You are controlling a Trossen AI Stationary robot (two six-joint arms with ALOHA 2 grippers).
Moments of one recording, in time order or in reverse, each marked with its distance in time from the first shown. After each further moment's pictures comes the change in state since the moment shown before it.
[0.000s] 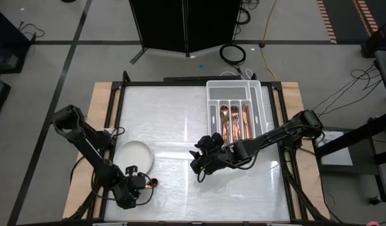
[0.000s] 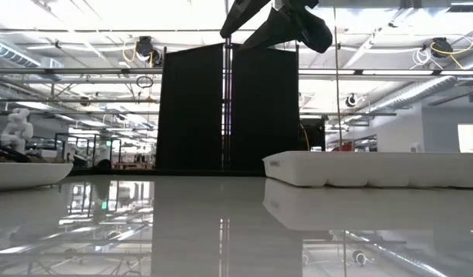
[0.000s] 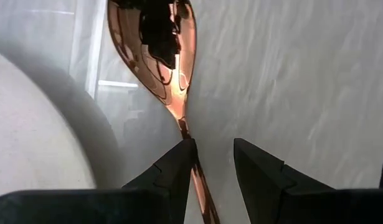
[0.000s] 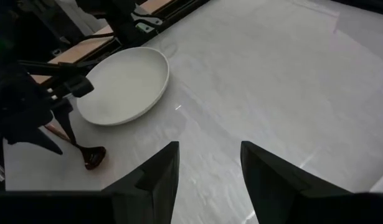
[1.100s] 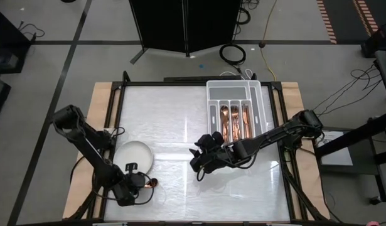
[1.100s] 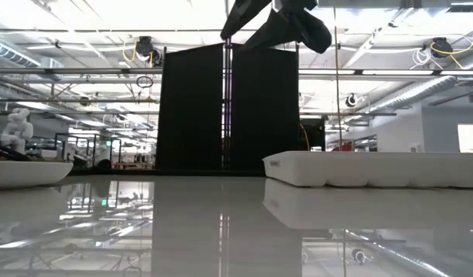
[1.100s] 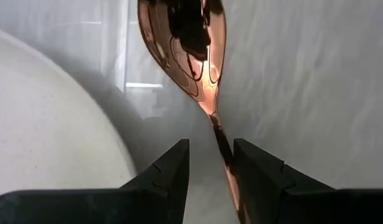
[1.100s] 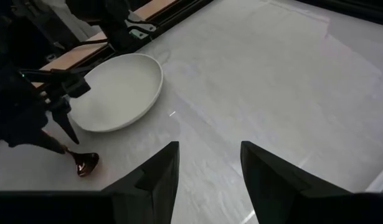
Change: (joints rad) left arm 0.002 -0.023 0.008 -0.084 -0.036 0.076; right arm -0.008 0.000 0.000 0.000 0.024 -0.002
